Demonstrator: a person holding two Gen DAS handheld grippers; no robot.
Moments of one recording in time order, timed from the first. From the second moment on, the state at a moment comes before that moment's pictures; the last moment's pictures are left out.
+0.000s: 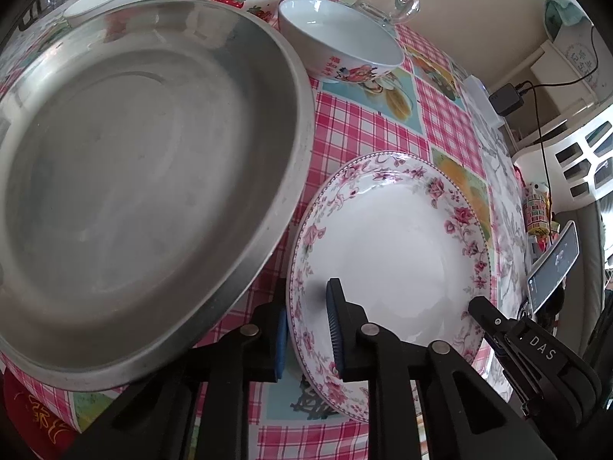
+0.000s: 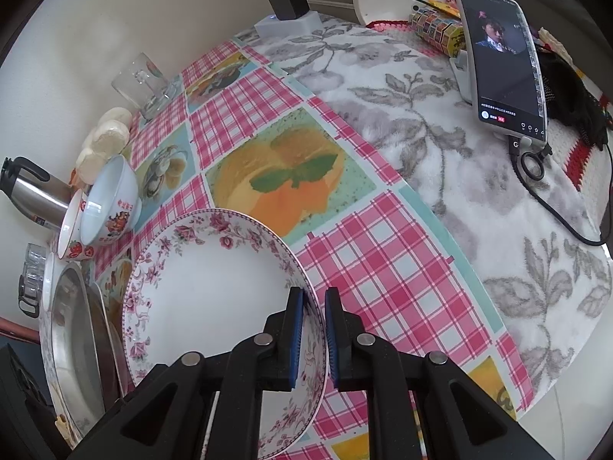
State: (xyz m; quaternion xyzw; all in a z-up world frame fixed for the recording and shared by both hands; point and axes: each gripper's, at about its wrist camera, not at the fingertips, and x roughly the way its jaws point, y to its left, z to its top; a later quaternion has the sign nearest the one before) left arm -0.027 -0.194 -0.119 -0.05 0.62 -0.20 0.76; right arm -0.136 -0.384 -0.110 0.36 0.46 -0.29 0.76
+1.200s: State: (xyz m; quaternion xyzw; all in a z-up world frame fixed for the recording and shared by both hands) left arm -0.035 -0.215 -0.102 -0.03 0.59 -0.28 0.76; right arm -0.161 -0.396 -0.100 0.38 0.41 -0.31 0.76
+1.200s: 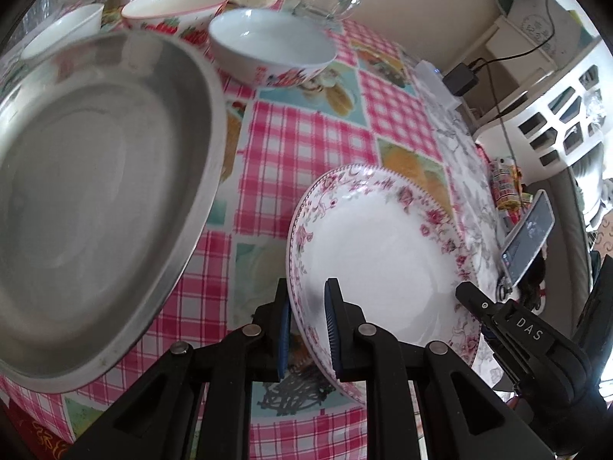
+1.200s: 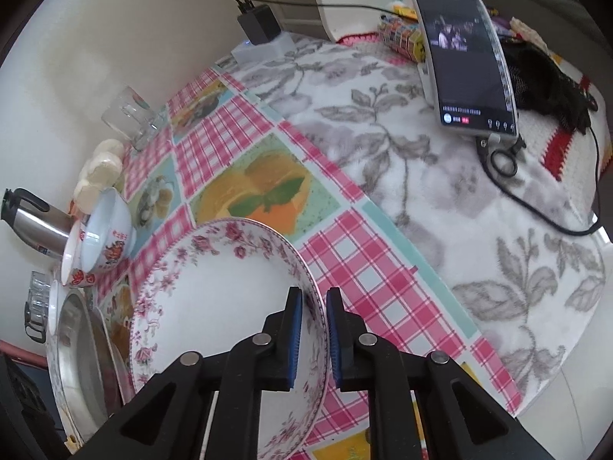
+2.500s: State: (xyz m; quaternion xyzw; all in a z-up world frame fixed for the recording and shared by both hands) left arm 0.002 -0.158 -0.023 -0.10 0.51 -0.32 0.80; right arm -0.143 -0.342 -0.016 0.35 0.30 -0.27 0.85
